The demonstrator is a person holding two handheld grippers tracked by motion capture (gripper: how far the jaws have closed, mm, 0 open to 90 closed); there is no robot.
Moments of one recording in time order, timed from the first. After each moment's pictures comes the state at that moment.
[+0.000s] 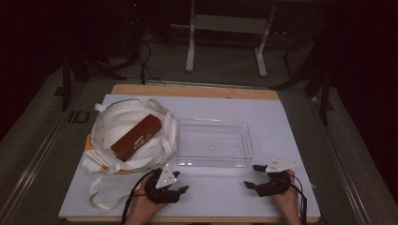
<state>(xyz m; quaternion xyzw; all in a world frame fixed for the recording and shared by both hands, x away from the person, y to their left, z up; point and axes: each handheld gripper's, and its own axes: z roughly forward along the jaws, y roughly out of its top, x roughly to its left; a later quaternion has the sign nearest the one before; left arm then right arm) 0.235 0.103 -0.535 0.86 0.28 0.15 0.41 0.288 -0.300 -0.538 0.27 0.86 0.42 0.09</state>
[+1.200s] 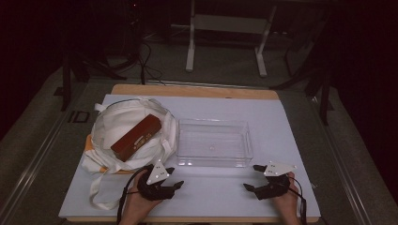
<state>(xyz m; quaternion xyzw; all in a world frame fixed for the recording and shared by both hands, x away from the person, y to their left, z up) 0.235 0.118 -0.518 0.84 0.30 0.15 0.43 0.281 -0.295 -0.538 0.24 0.87 0.41 0.12</state>
